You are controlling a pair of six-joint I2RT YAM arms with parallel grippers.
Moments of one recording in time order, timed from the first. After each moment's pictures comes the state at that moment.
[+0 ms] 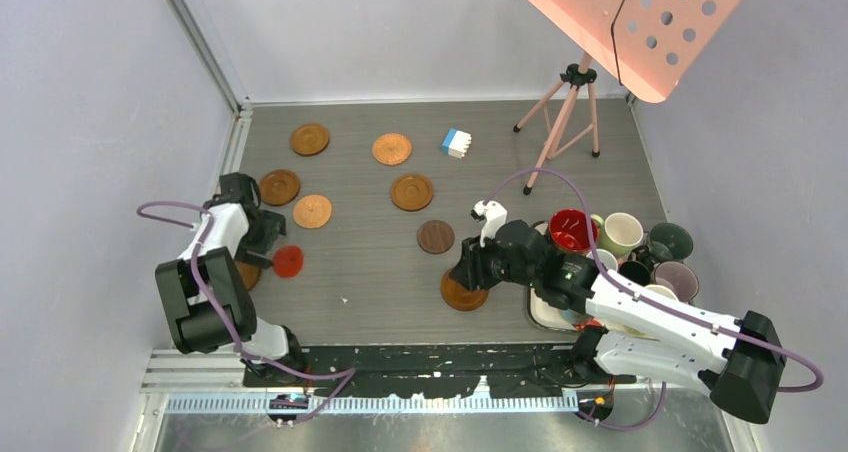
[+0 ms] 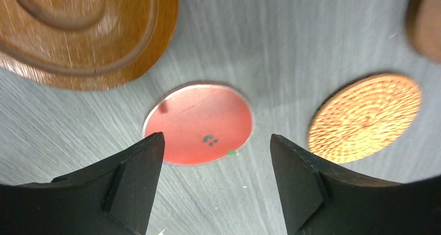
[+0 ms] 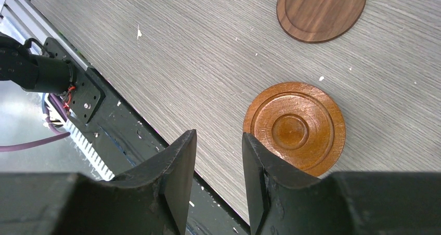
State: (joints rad) left arm 0.28 1.46 0.87 -0.72 -0.12 -1.05; right arm 0.93 0.97 0.66 -0.28 -0.03 0.49
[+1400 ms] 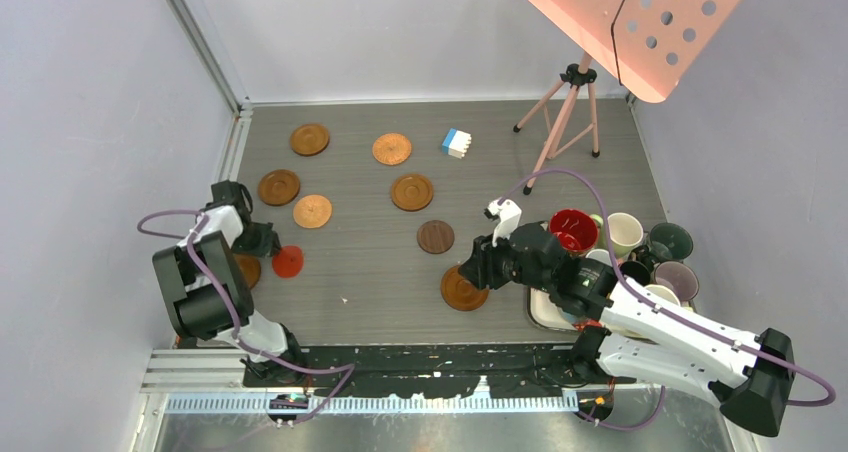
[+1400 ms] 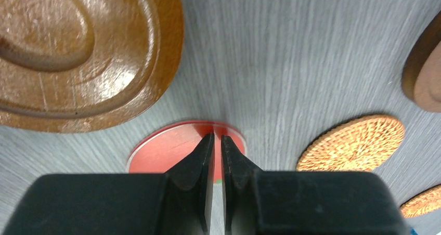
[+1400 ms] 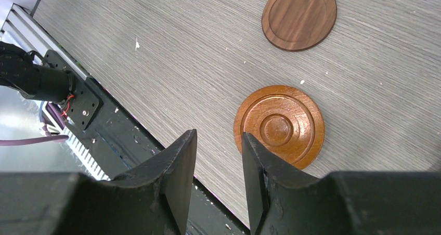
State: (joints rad) left arm 0.38 1.56 0.87 -0.60 -0.04 -1.07; right arm 0.93 0.85 0.66 -0.34 0.03 0.47
